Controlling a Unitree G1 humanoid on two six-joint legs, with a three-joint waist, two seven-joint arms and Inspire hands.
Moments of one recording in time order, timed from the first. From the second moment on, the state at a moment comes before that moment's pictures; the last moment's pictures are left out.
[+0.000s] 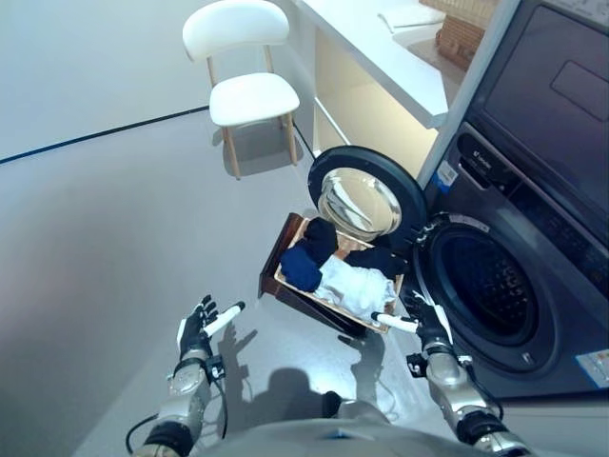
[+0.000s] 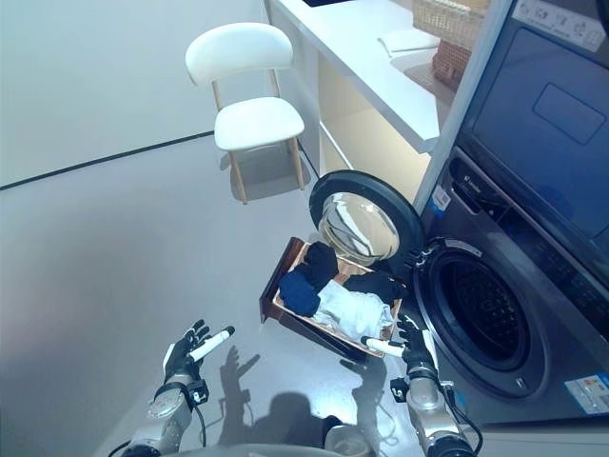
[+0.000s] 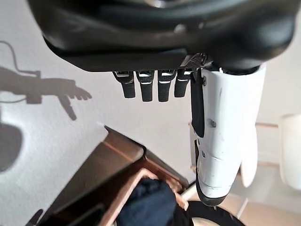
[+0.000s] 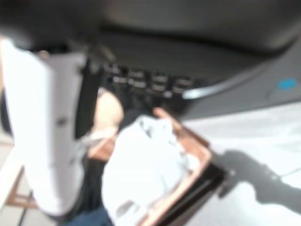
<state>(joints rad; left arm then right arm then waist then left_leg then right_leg) -0.01 0.17 -0.14 0.80 -0.43 -0.18 0.20 -0.02 -0.32 0.16 0.81 0.16 -0.14 -0.28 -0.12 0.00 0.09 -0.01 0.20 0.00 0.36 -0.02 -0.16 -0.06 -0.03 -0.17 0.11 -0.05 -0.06</state>
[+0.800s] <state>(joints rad) -0.05 0.21 -0.13 0.81 -0.45 -0.21 0.24 -0.14 -0.27 0.21 0.82 0.15 -0.15 -0.32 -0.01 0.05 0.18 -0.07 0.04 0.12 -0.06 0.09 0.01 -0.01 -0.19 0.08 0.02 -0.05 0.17</state>
